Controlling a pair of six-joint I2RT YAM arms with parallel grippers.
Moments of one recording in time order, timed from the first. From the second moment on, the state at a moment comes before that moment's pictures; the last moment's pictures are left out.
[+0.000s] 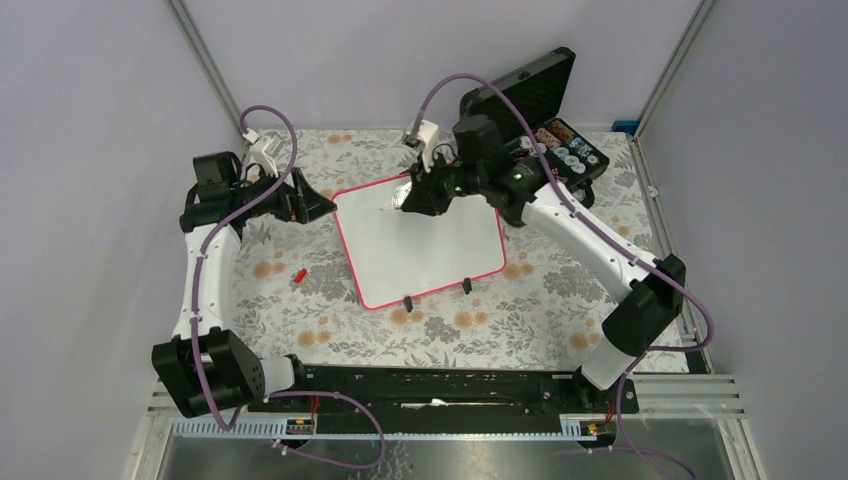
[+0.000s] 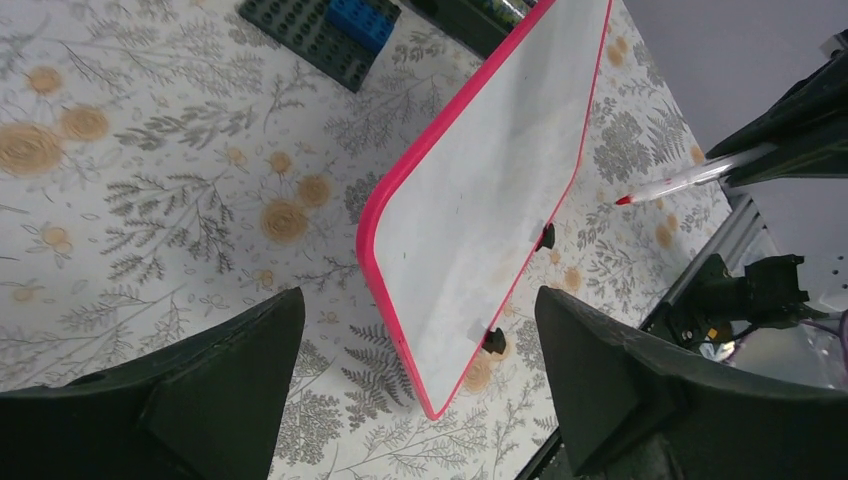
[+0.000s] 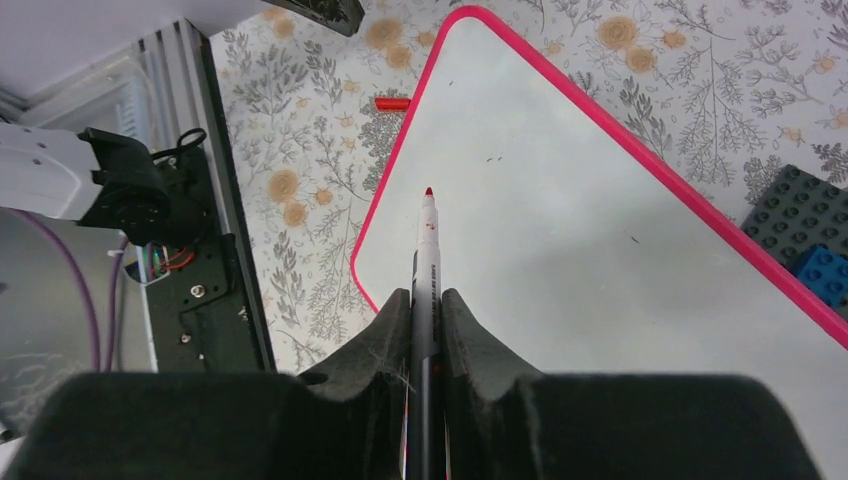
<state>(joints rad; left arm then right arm) 0.24 1.25 1.19 -0.62 0.97 0.07 0.69 1.65 1.67 -0.54 -0.58 -0.06</state>
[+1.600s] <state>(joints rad) 0.26 1.37 1.05 -0.37 1.16 -0.03 0.93 1.93 2.09 -0.68 -0.12 -0.11</state>
